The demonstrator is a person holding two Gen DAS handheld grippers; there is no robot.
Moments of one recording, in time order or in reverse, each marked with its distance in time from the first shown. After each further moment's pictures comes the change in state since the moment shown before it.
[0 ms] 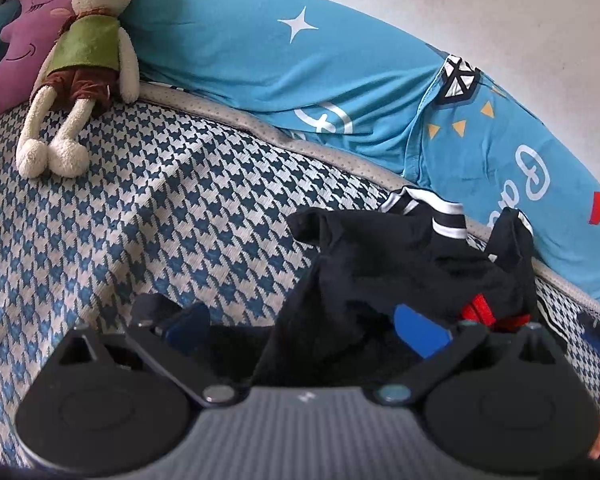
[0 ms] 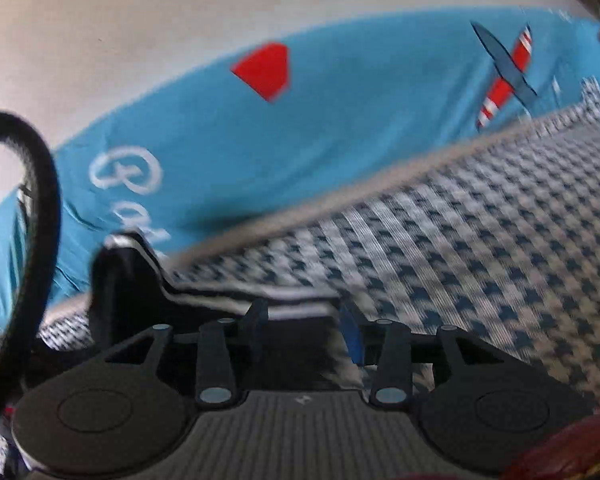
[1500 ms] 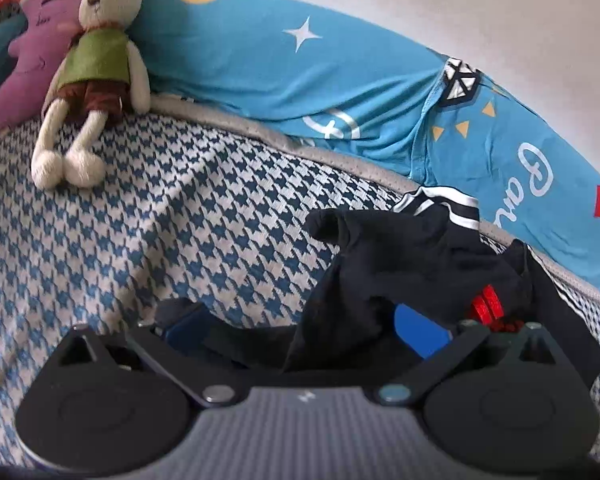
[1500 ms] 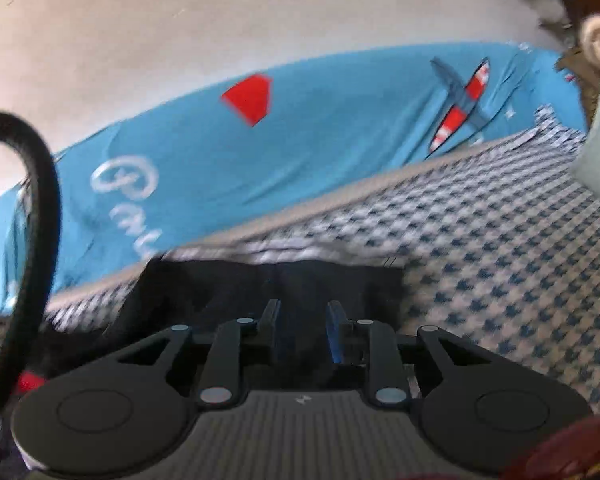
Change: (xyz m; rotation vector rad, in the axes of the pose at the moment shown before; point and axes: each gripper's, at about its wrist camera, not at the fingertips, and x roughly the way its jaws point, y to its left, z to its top) left arm -0.014 0.005 -0.006 0.068 -0.029 0.019; right arm -0.064 0.009 -0.013 -0.035 -0.056 -0.078
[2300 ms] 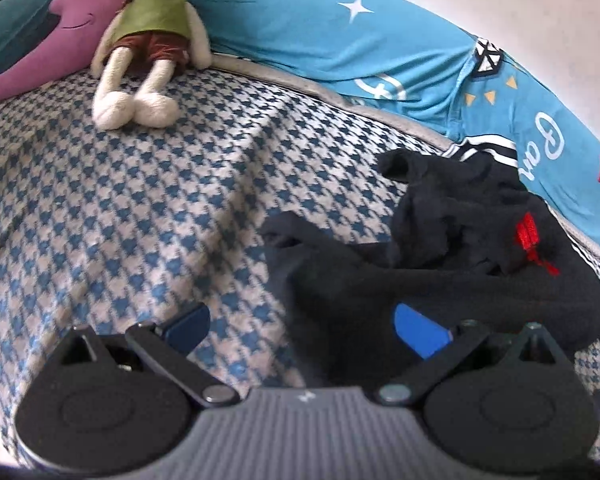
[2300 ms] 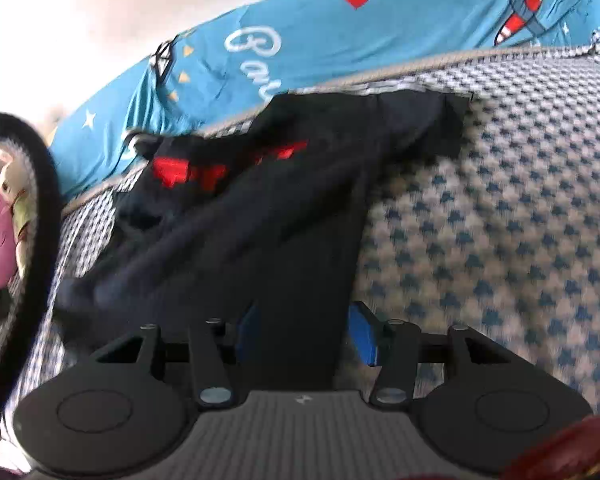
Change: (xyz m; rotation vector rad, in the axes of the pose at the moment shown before) left arm -0.032 0.083 -0.055 -0.022 0.061 -0.008; right arm -0.098 0.017 -0.116 -0.072 0.248 0.250
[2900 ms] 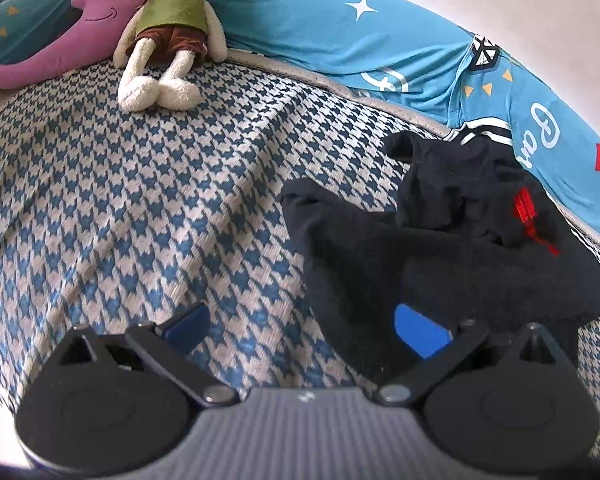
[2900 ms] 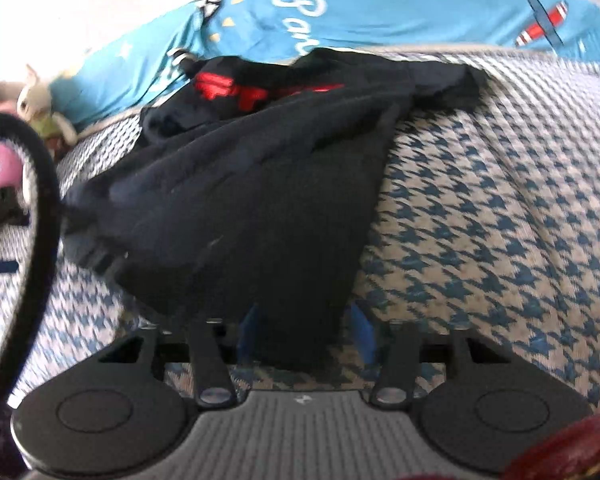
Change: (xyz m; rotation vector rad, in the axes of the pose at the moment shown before) left arm -0.019 0.008 -0.035 -0.007 -0.011 0.014; right arm -0.011 0.033 -0.074 -0.177 0.006 -0.062
